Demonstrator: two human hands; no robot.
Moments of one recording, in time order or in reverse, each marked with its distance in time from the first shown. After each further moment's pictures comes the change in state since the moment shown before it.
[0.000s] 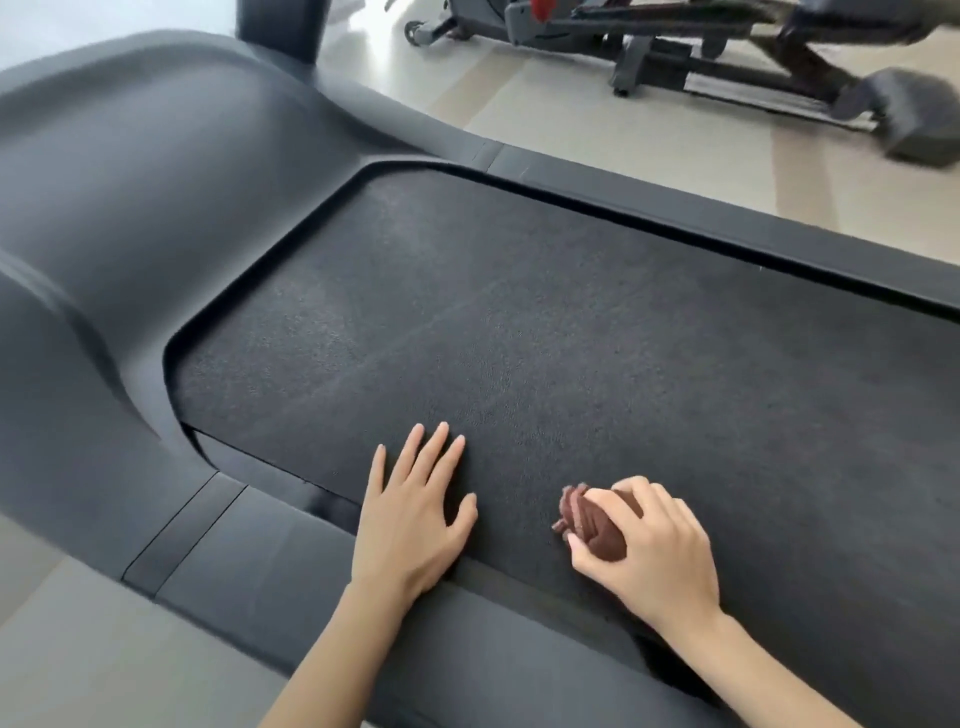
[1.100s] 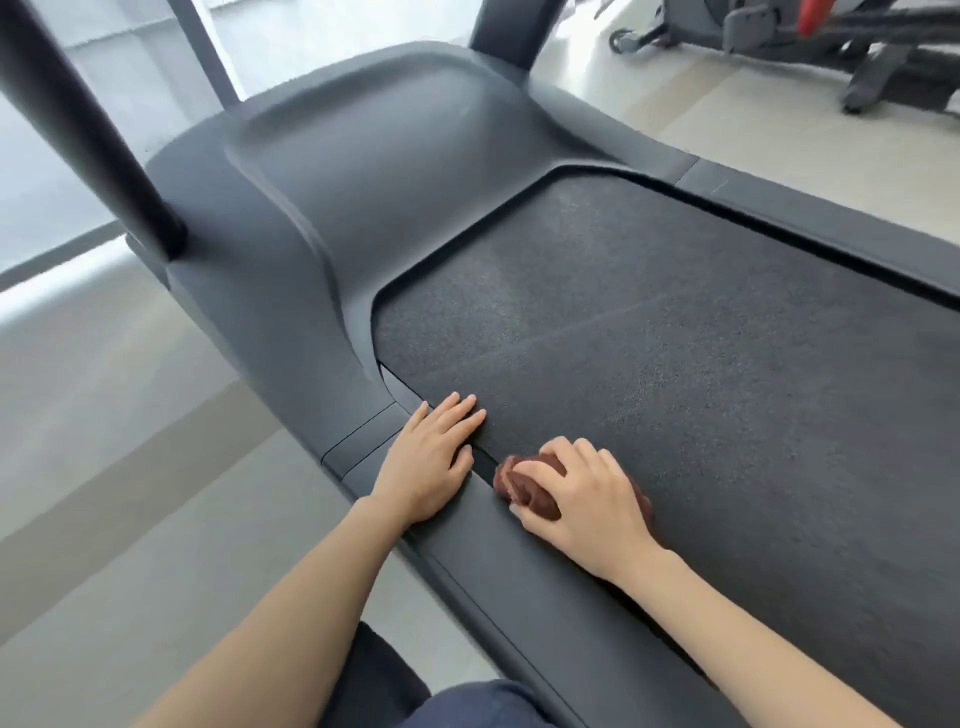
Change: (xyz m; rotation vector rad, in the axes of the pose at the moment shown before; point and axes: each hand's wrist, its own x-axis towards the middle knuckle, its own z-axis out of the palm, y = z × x) left_hand -0.029 -0.093 -0.047 -0.052 0.017 -0.115; right_hand 0.068 -0.140 0.017 0.171 -0.284 -0.542
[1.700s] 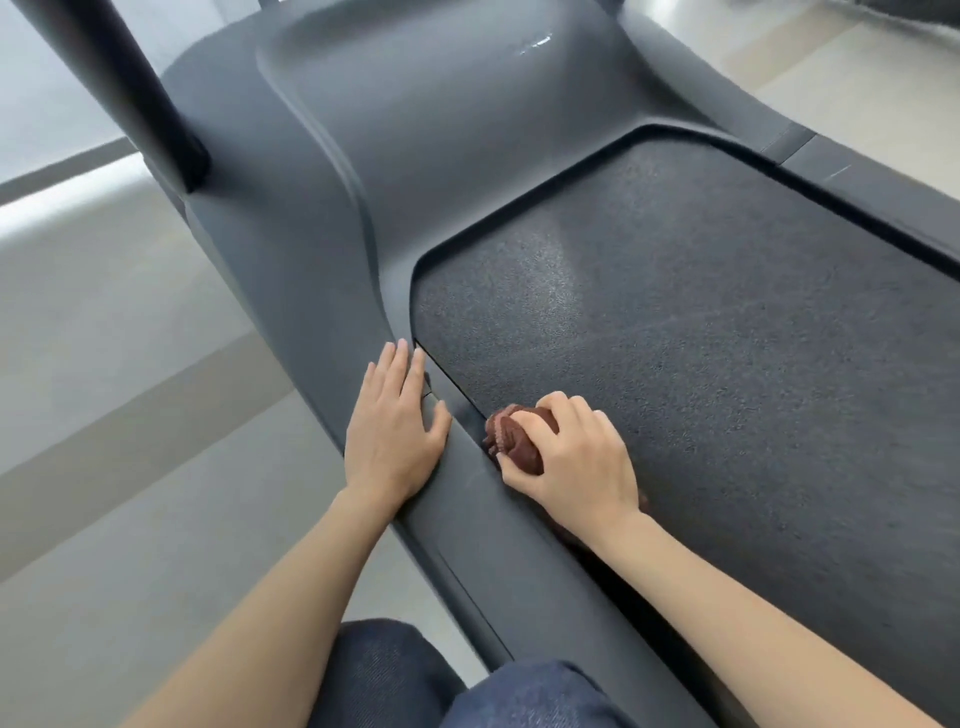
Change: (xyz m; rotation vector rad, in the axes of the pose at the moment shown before) left_hand 0.000 -0.053 -0.007 0.016 0.321 -0.401; right_hand 0.078 -0.014 0.045 -0.016 0.204 -0.062
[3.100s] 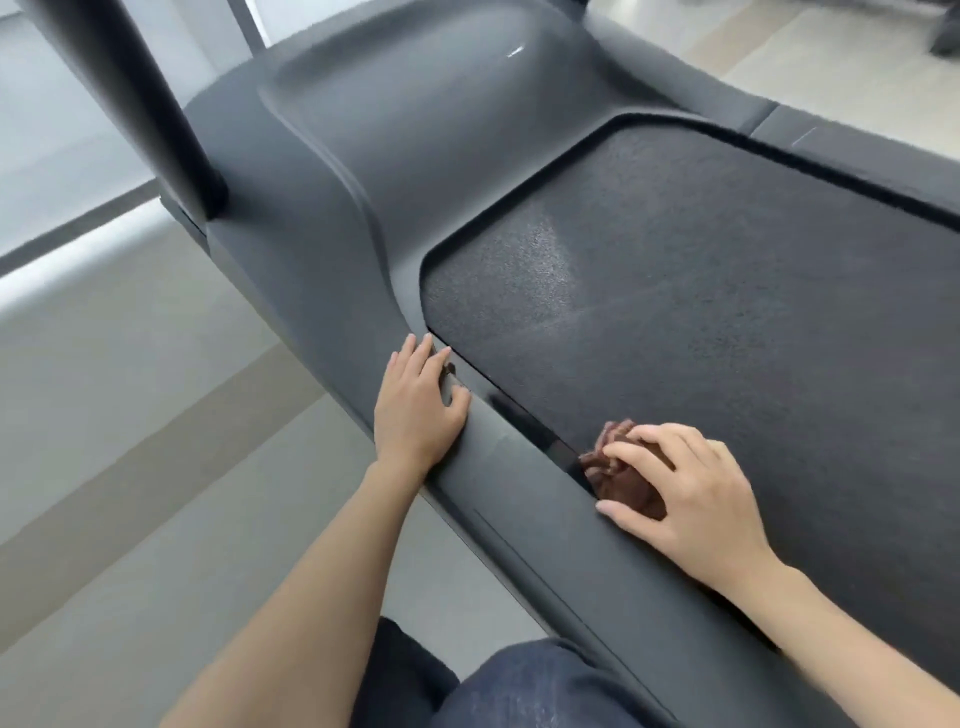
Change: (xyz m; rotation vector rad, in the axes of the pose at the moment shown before) left_hand -0.001 0.001 -0.007 -0.103 -0.022 0.063; right_hand -0.099 0.027 -0.052 0.008 -0.036 0.094
